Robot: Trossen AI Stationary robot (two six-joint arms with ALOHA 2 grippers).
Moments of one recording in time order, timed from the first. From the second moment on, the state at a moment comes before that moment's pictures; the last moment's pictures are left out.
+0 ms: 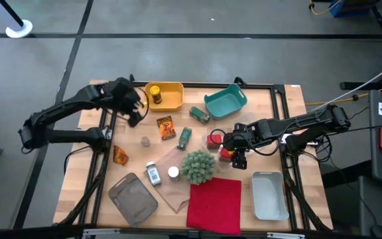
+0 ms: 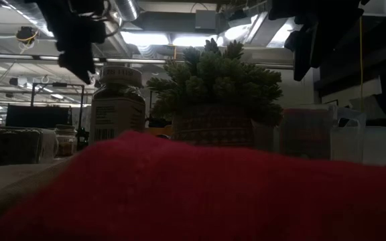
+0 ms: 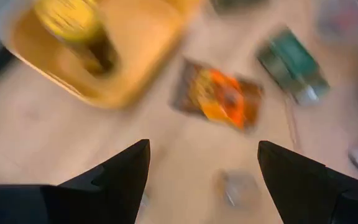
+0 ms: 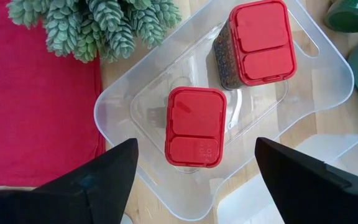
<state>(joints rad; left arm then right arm) 0.59 0.96 0.94 -1.02 0.08 -0.08 0.20 1.45 1.23 -1.04 0.07 0.31</state>
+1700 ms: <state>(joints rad) 0.17 1.44 0.94 -1.07 -0.07 -0.29 0.20 1.45 1.23 -1.04 0.07 0.31</state>
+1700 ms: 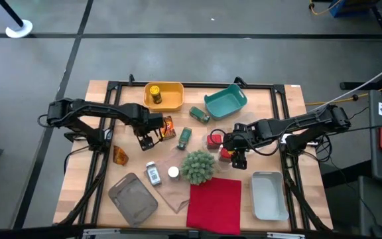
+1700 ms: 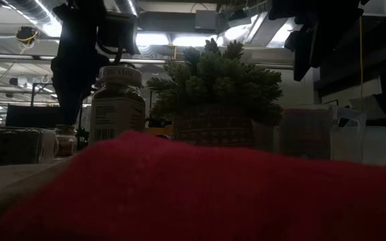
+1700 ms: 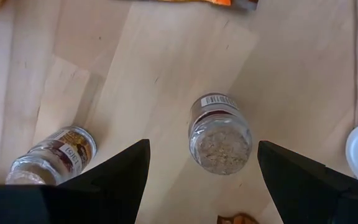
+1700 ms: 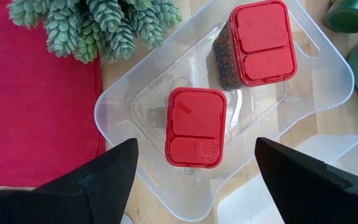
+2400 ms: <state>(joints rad) 0.17 1.46 0.80 -0.89 -0.01 -0.29 0.20 1.45 1.23 -1.04 0.07 0.31</state>
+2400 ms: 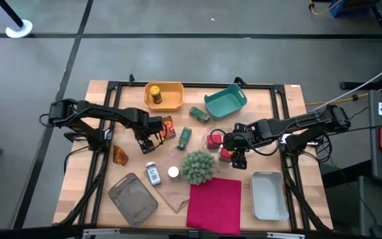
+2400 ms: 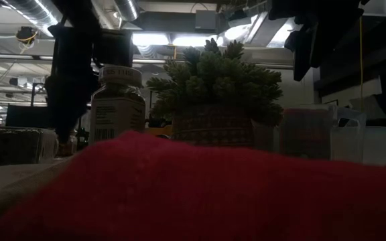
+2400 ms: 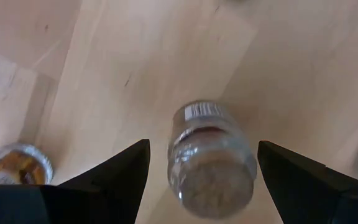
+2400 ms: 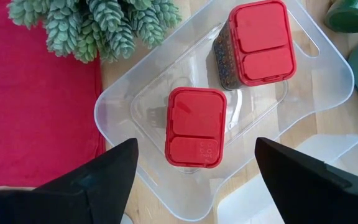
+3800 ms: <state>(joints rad) 0.17 1.46 1.01 -0.88 0.05 -0.23 0.20 1.45 1.23 -1.04 0.07 0.31</state>
